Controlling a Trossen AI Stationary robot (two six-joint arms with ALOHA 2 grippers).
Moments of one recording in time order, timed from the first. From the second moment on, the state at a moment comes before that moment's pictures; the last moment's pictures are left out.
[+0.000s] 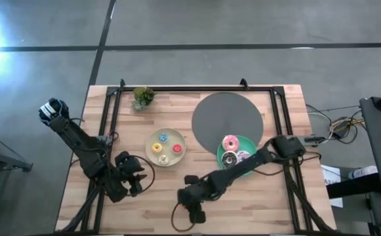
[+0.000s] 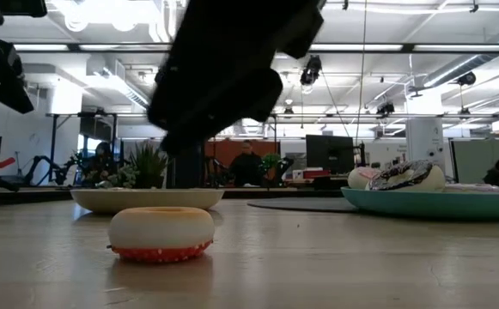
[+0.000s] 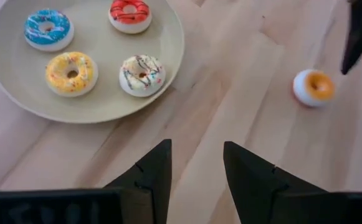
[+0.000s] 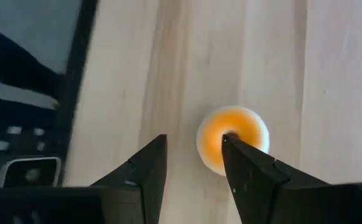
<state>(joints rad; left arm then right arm) -0.84 1.19 0.78 -0.76 -0.61 -1.30 0.44 2.23 1.76 -0.52 -0.04 0.39</state>
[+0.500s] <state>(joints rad) -0.84 1.19 0.78 -0.88 -0.60 -1.24 0.47 2.45 2.13 -0.84 0.13 0.41</state>
